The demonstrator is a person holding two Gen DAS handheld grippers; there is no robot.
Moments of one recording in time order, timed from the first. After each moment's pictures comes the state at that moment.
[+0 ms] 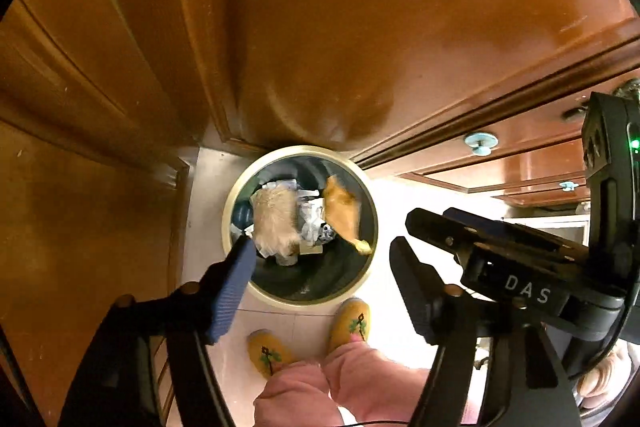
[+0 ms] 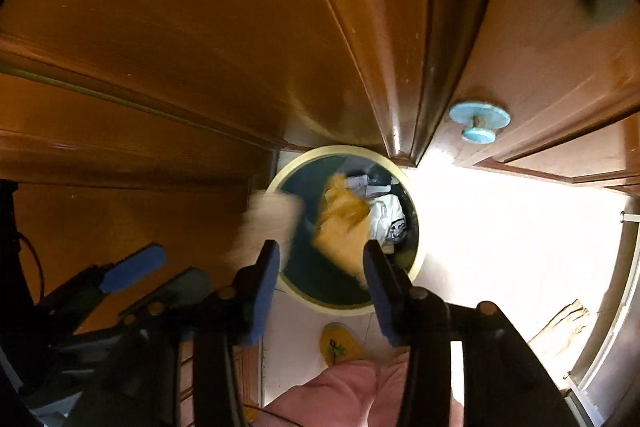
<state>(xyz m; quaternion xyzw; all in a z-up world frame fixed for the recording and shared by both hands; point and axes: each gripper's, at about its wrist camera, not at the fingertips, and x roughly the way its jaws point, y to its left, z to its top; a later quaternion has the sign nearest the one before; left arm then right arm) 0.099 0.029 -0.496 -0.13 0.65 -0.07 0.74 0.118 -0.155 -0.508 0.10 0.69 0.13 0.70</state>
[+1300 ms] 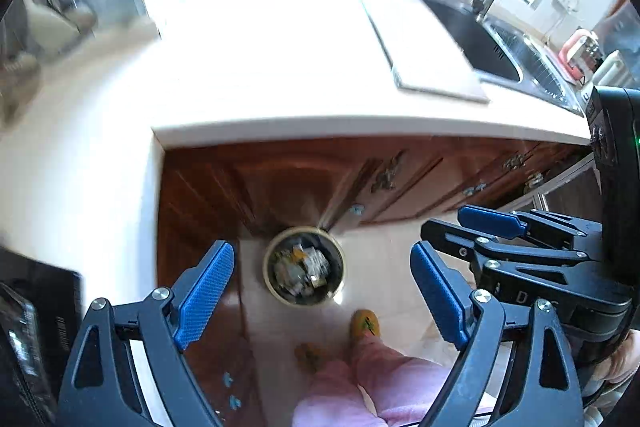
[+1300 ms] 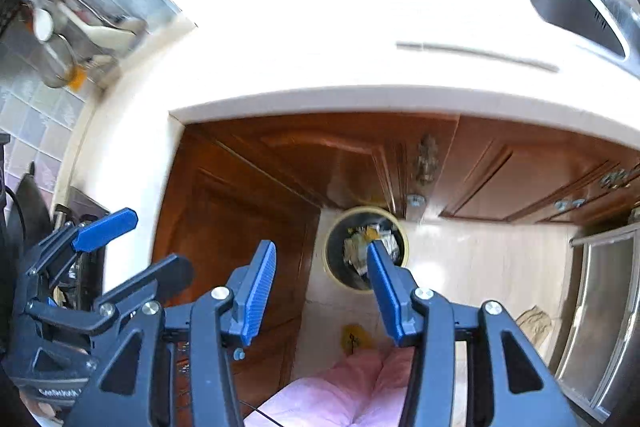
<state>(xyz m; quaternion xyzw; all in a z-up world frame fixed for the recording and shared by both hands) 0.045 0.003 -0.092 0.00 0.54 -0.12 0.84 0.046 -0.180 -0.114 0.10 0.58 0.13 0.80</state>
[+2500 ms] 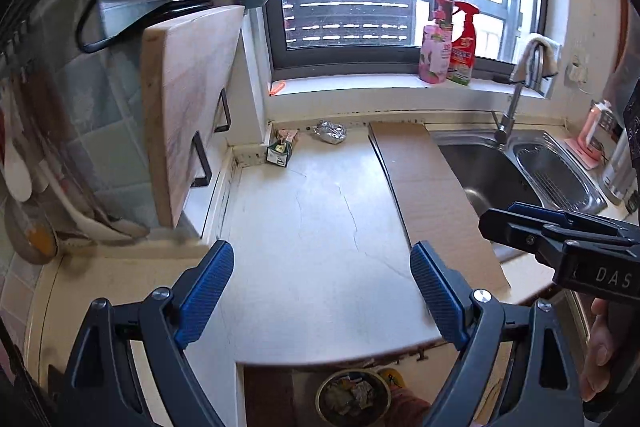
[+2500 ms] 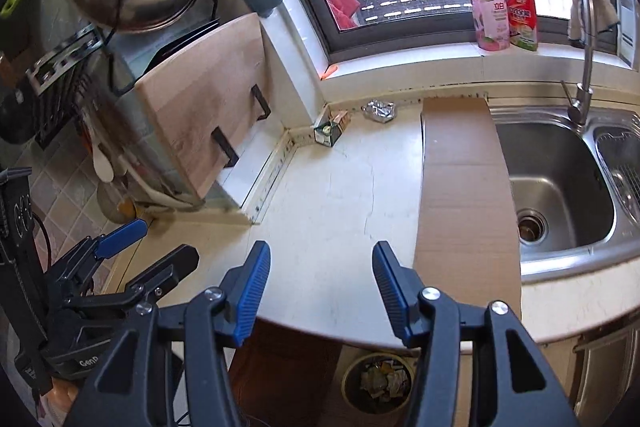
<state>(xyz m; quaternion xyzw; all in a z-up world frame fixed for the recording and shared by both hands) 0.197 -0.007 0.068 0.05 0.37 -0.07 0.93 0.187 -0.209 0.040 0.13 0.40 0.17 0.89</state>
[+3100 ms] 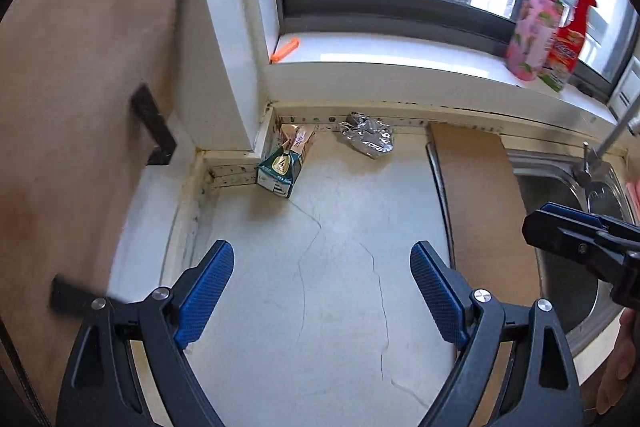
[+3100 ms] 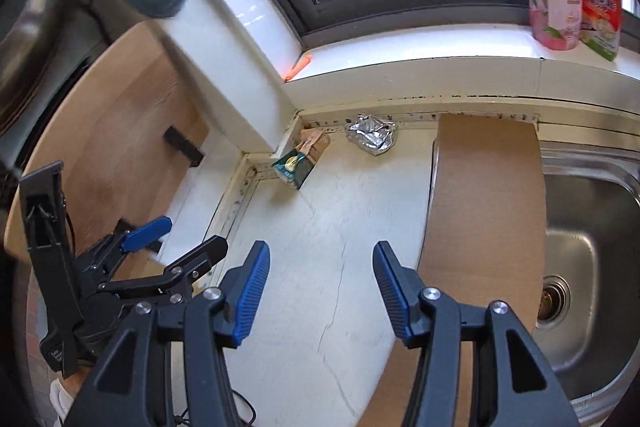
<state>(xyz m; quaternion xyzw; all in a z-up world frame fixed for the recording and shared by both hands) 0.492 -0.023 -0.014 0.01 0.49 -0.02 0.87 0.455 -0.232 -0.013 0.14 0.50 0.21 0.83</state>
